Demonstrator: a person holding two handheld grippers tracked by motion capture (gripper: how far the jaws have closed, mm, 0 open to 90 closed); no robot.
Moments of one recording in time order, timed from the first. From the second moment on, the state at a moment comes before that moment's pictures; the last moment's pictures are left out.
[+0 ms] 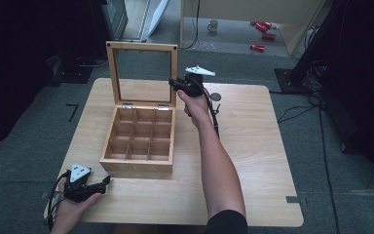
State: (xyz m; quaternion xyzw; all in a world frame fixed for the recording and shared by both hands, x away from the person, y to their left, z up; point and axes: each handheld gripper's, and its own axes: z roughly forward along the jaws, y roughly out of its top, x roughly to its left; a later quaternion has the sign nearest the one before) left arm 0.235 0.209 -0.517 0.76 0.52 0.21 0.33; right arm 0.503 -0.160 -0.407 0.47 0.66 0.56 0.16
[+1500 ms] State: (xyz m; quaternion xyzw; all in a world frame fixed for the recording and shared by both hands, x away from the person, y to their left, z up) left arm 0.234 0.204 -0.517 0.76 0.52 0.22 0.32; right arm 0.295 -0.350 -0.459 0.55 0.66 0.46 0.23
